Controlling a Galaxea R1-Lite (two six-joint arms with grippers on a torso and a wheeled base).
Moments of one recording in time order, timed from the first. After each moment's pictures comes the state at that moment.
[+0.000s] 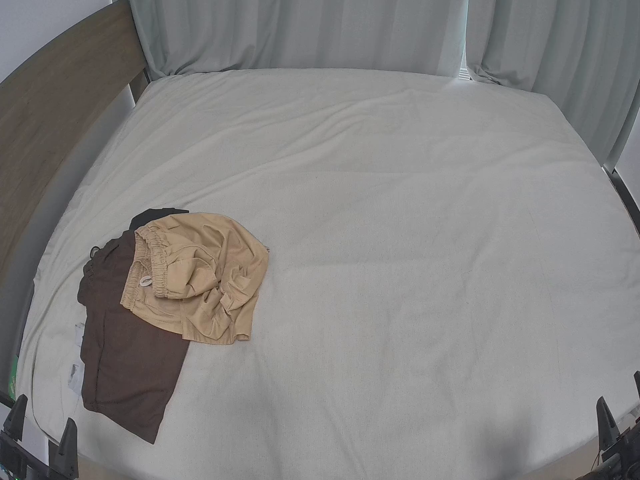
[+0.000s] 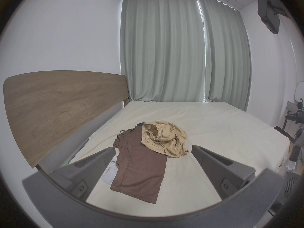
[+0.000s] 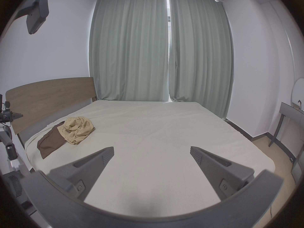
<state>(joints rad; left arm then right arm) 0.00 0.02 -0.02 0.00 0.04 0.00 -0.01 0.02 -0.02 0.00 0.02 -0.02</state>
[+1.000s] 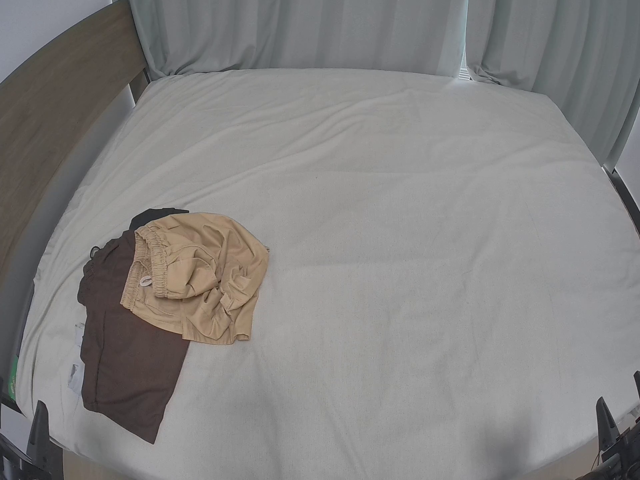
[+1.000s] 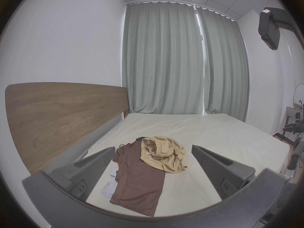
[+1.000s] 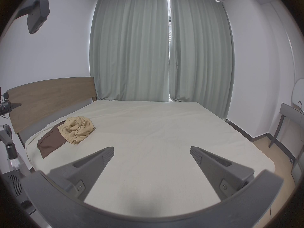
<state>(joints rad) 0.00 0.02 -0.12 -0.03 0.03 -0.01 -0.01 0.02 -0.02 0.00 0.02 -0.03</state>
